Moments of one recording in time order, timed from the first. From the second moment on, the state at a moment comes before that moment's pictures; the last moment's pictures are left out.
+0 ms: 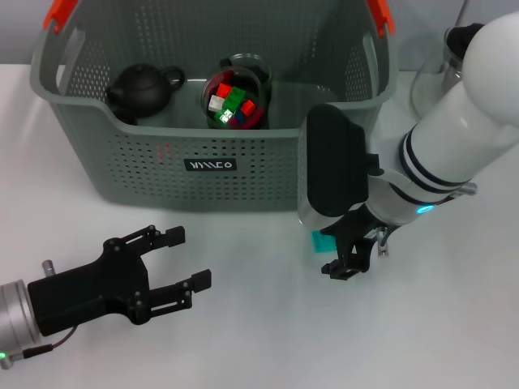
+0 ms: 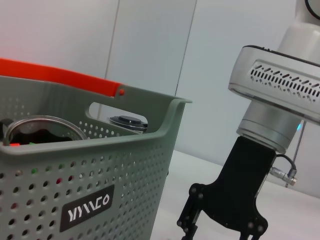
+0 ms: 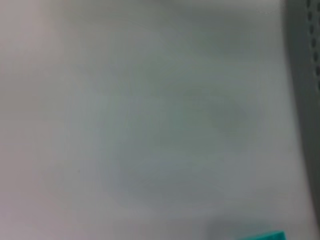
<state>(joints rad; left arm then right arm) -0.37 -2.15 0.25 0.51 2.22 1.72 -0.97 0.85 2.11 -1.76 -1.00 -2.53 -1.27 2.13</state>
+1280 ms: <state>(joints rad) -0.37 -2.15 0.25 0.50 2.22 1.72 -0.97 0.89 2.11 -1.77 -0.91 -2.50 -1.24 2.18</state>
